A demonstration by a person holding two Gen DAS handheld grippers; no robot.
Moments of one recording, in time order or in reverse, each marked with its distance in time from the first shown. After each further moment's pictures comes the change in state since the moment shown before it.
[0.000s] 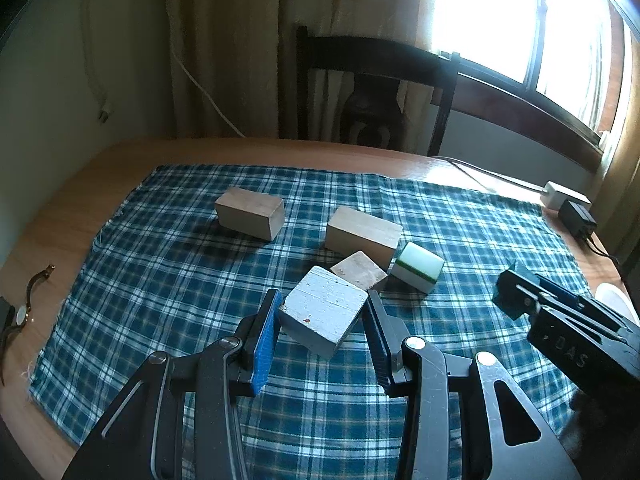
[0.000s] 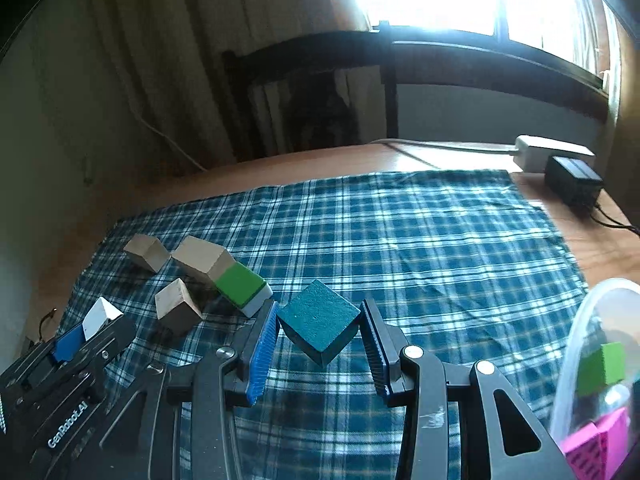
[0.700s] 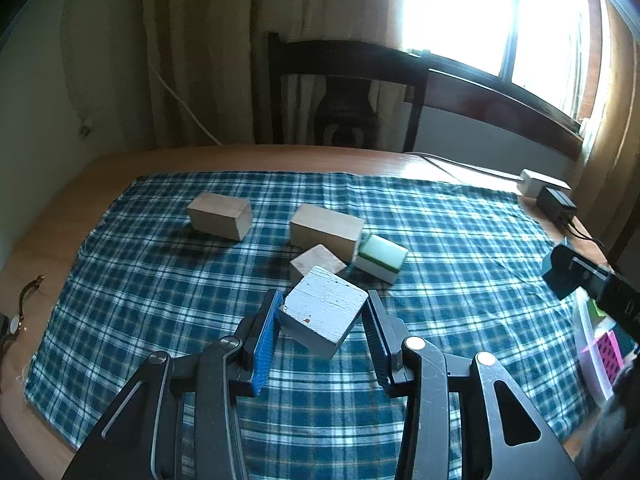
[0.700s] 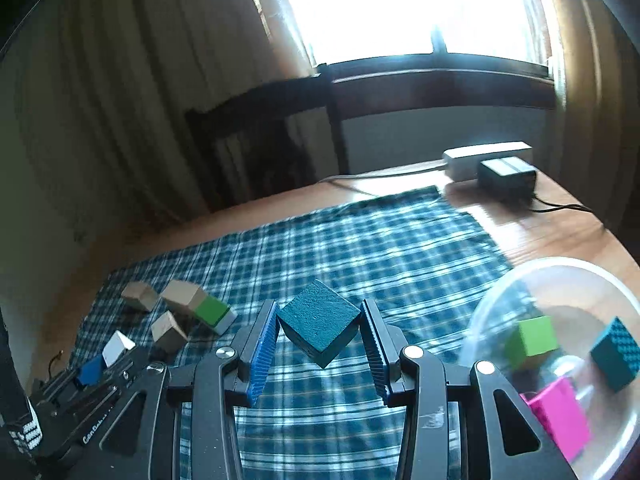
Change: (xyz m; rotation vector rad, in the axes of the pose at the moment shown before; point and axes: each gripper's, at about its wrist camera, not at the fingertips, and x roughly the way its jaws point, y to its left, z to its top) left arm -0.011 -0.020 -0.006 0.058 -0.017 -0.059; right arm -0.068 -0.059 -0.003 0.142 -0.137 -0.061
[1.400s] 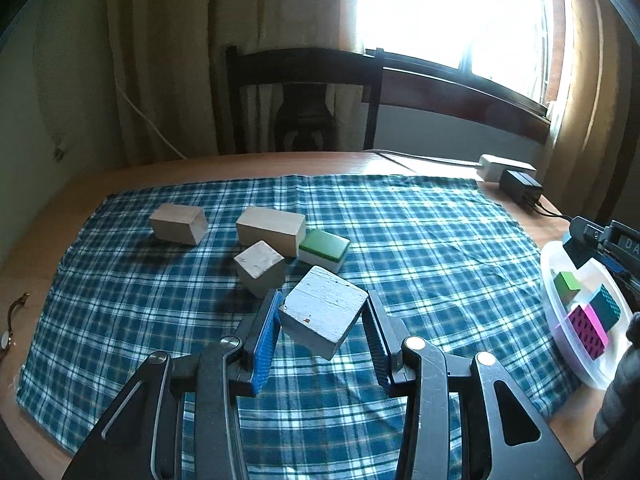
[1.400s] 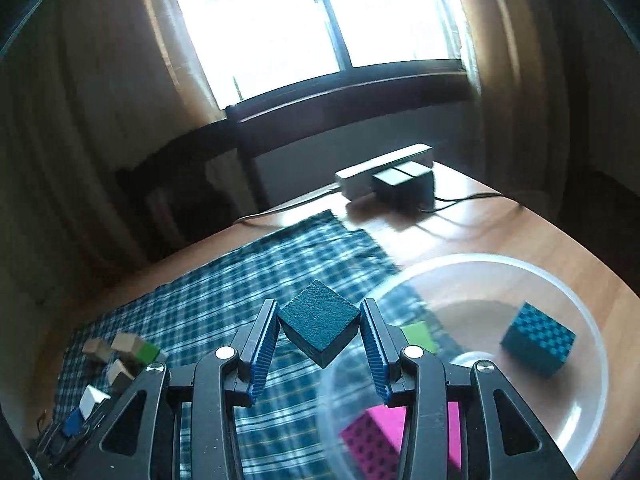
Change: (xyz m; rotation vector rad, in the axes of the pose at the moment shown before) left arm -0.013 -0.031 -0.010 0.084 -0.023 -0.080; right arm -0.028 -0.057 0.002 0.190 -0.085 -0.196
